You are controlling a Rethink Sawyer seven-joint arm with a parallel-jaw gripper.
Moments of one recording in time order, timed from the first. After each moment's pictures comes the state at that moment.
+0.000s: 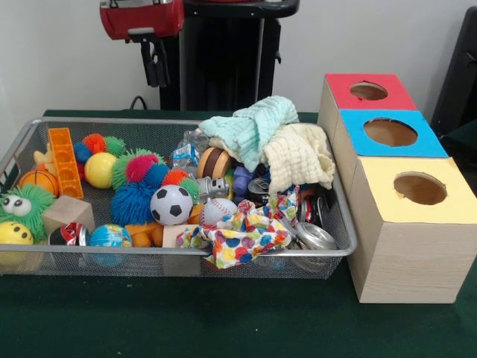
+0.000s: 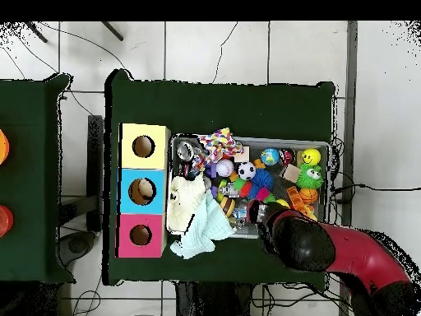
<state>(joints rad) -0.98 -0.94 0.58 2.08 -0.34 0.46 1.71</state>
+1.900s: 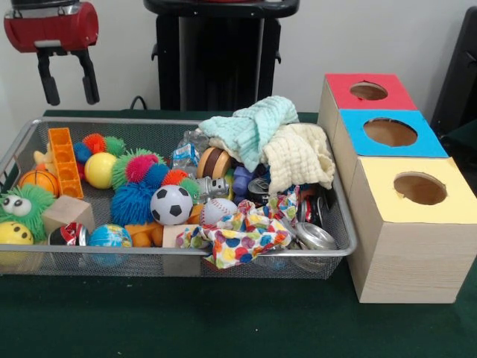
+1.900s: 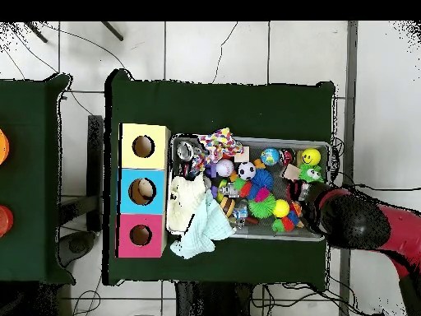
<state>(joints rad) -1.13 -0.82 0.69 1.85 -0.46 0.60 1.71</state>
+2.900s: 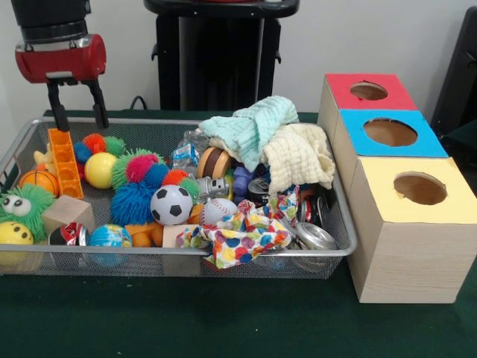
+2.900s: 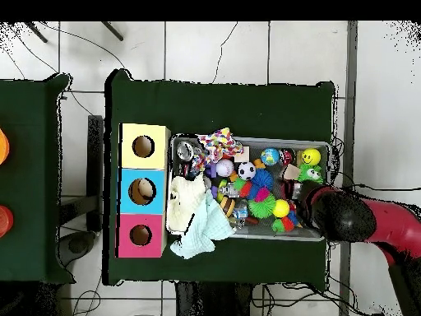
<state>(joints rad) -1.13 -0.71 0.71 1.80 -0.57 0.60 1.71</state>
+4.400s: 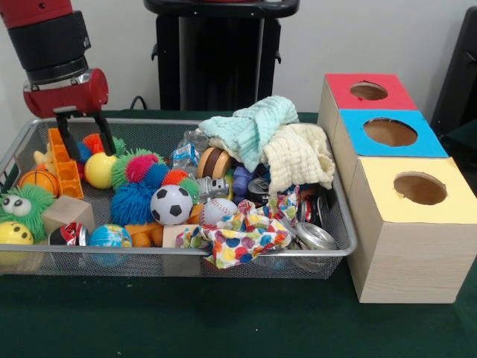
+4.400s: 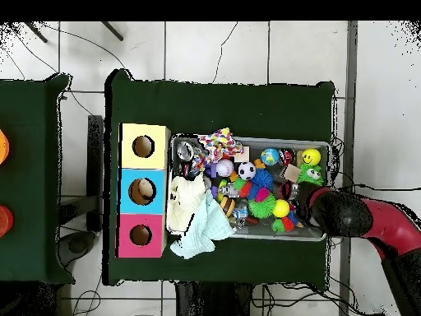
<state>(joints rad) -1.20 -0.56 0.77 1.76 -0.62 0.63 1.71</state>
